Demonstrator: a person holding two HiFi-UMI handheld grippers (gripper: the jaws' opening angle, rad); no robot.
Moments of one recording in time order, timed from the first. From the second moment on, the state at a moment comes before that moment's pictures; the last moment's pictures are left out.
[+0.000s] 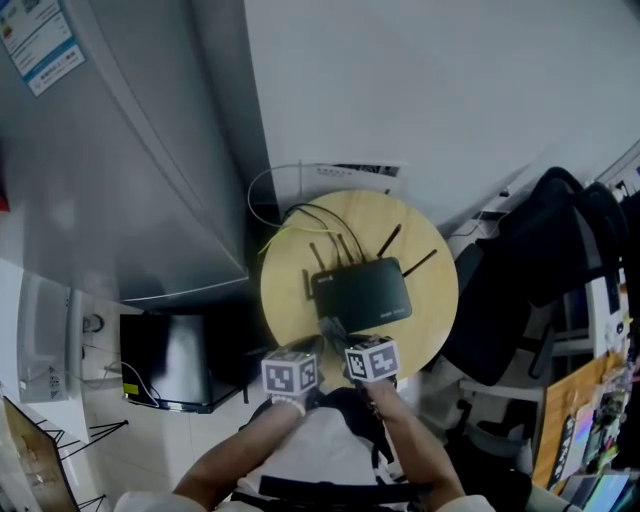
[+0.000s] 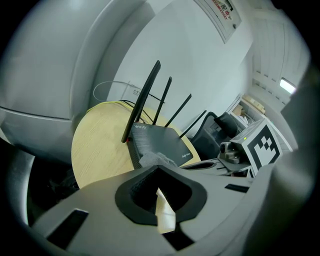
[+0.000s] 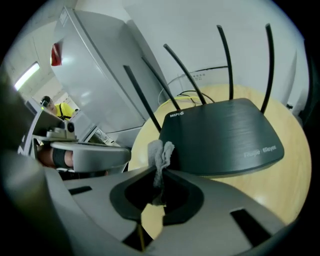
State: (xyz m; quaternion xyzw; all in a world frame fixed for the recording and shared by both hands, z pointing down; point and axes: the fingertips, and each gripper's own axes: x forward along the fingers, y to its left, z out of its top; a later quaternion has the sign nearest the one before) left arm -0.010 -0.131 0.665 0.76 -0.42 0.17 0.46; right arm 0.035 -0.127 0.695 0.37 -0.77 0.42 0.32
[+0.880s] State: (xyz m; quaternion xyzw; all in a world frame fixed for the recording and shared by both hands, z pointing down) left arm 0.051 -0.146 0.657 0.80 -0.36 0.18 0.45; right arm 0.241 -0.194 0.689 0.57 -0.66 0.41 0.27
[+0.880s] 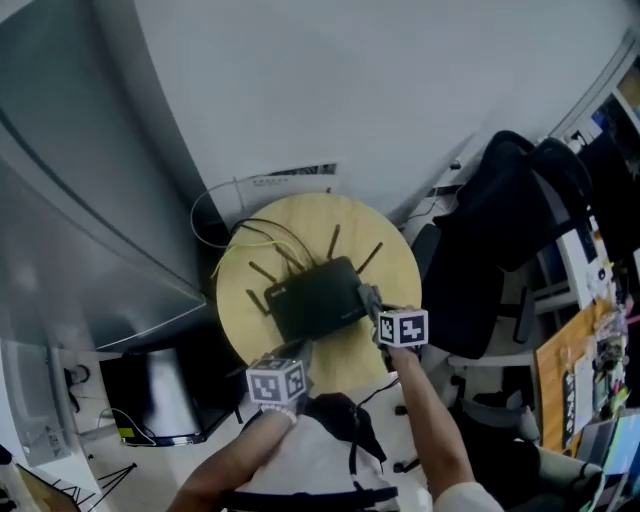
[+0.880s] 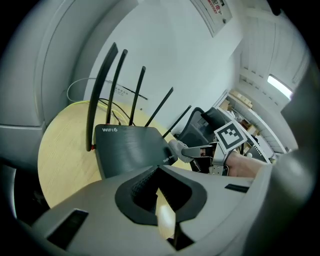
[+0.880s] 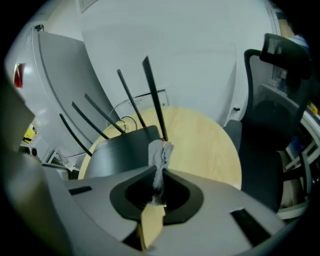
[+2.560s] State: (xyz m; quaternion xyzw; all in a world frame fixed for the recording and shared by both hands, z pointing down) left arm 0.049 -0.158 0.646 0.80 -0.35 0.18 0.45; right arm 0.244 -0.160 0.723 0.44 -0.74 0.39 0.33
